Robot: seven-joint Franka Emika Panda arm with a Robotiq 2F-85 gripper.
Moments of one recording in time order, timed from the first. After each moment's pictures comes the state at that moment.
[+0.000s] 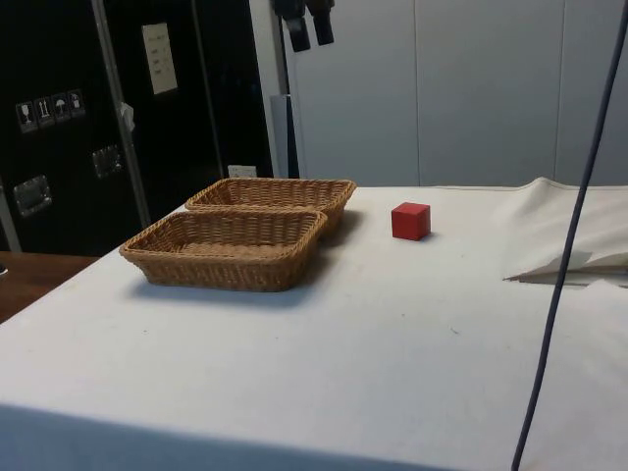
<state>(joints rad) 0.38 -0.13 -0.43 -2.05 -0.06 1.82 0.00</state>
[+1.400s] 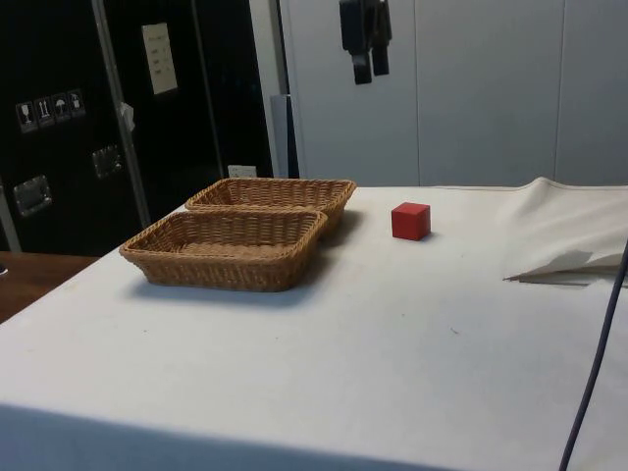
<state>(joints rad) 0.33 -0.34 -0.50 -2.38 -0.17 2.03 -0.03</state>
